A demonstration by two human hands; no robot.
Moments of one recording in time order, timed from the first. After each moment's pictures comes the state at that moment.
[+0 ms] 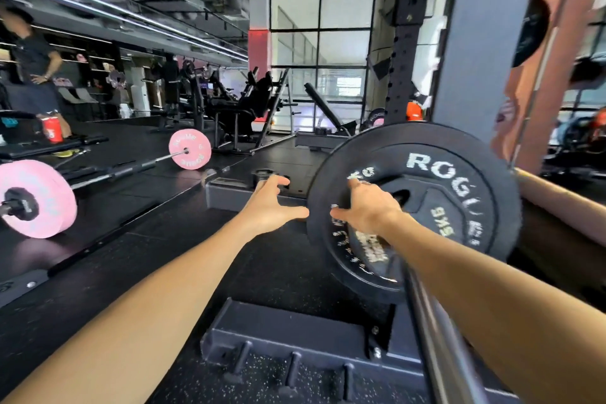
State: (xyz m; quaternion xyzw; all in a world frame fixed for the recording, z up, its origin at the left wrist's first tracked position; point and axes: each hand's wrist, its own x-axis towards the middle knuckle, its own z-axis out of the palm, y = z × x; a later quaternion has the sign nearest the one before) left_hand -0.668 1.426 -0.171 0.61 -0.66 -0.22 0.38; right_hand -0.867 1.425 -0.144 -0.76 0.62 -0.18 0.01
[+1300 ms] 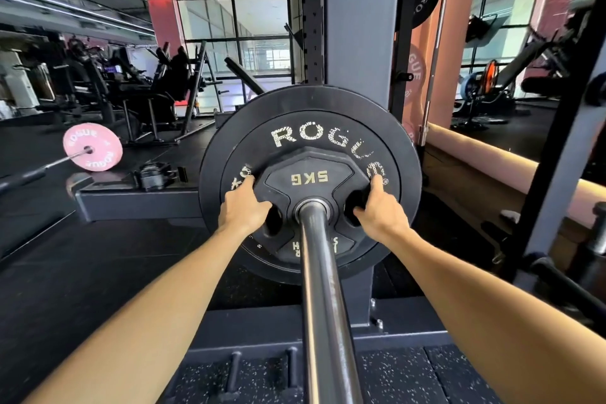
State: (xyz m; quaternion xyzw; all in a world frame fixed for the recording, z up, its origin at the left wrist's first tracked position) left_hand -0.816 1.337 -0.217 0.69 -0.63 -0.15 0.34; right_hand -1.045 1.373 -0.230 -0.59 0.74 -0.33 0.09
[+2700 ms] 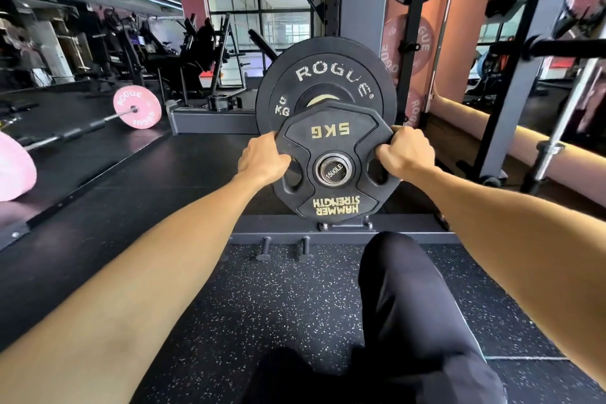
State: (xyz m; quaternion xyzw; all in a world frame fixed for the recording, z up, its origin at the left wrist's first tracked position) left_hand -0.770 1.661 -0.232 0.63 -0.69 -0.08 0.35; right_hand -1.017 1.688 -0.222 -0.60 0.72 -0.36 -0.01
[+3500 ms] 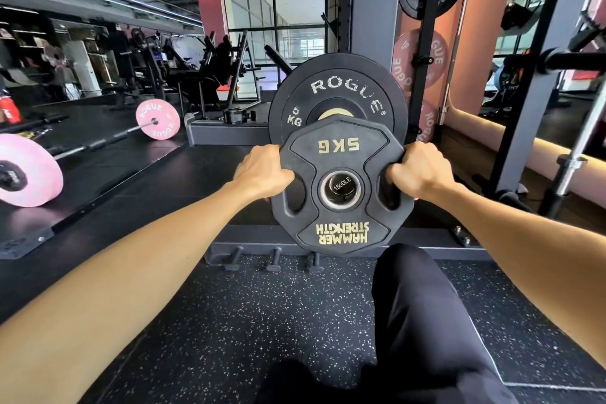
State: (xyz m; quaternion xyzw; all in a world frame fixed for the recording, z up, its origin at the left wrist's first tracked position) left_hand -0.755 1.696 -0.211 0.63 -0.72 -0.05 0.28; right_hand -1.020 1.712 -0.213 -0.64 0.70 -0.30 -0.03
